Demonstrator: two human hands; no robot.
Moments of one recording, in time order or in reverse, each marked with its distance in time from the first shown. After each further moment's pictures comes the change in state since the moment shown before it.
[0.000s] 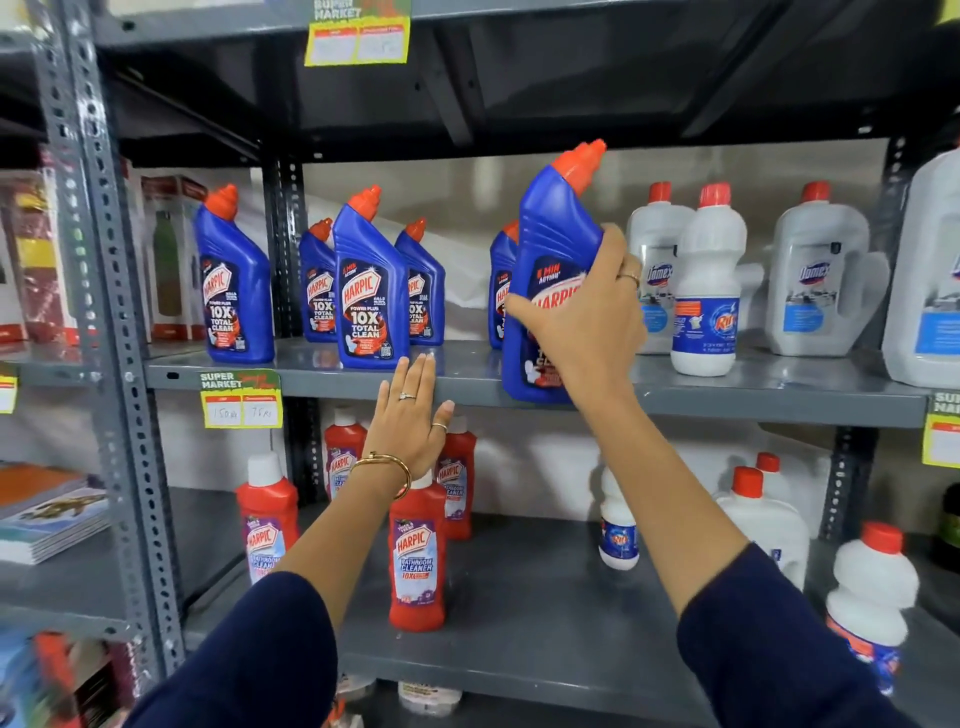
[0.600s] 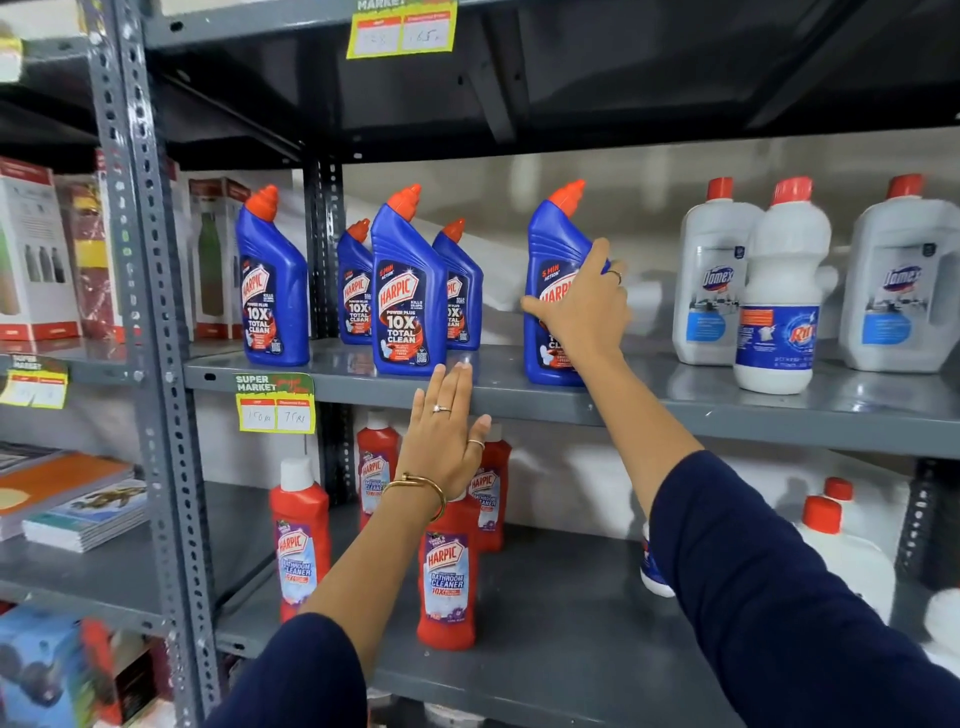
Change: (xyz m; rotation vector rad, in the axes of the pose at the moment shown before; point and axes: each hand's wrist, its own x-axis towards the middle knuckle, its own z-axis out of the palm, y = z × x) left_hand 0.000 -0.005 0.008 -0.042 0.072 0.028; right_hand 0.046 0.023 0.098 -0.134 -0.226 0.075
